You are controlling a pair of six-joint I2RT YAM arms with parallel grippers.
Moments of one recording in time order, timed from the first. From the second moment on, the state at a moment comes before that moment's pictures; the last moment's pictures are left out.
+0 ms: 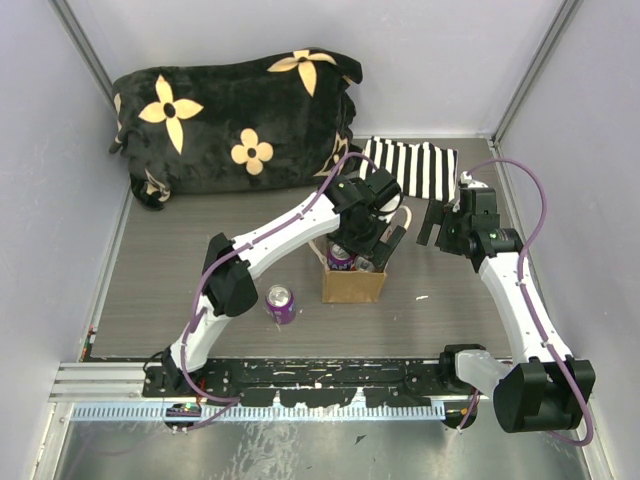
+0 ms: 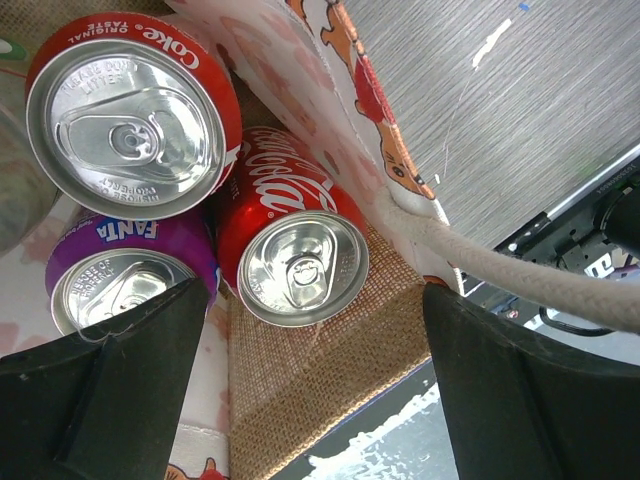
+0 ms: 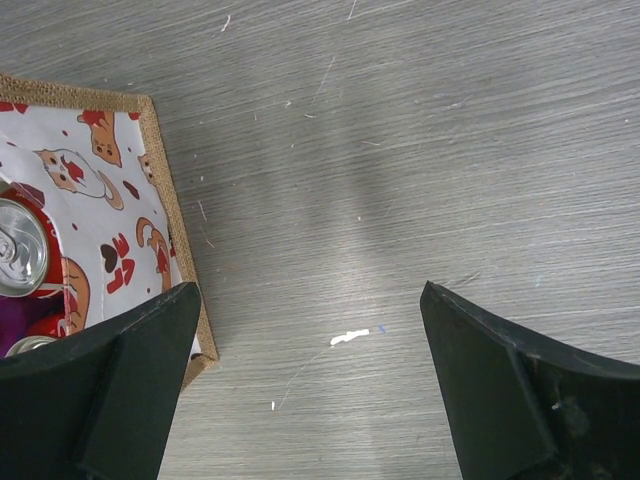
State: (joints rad) left arm -0.98 2.23 2.25 -1.19 0.13 -0.33; right arm 0.03 1.08 0.95 -0.69 0.01 0.29
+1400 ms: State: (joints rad) left arm -0.22 1.15 1.42 -1.08 -0.02 -0.04; right arm 0.67 1.76 2.03 -0.71 0.10 0.22
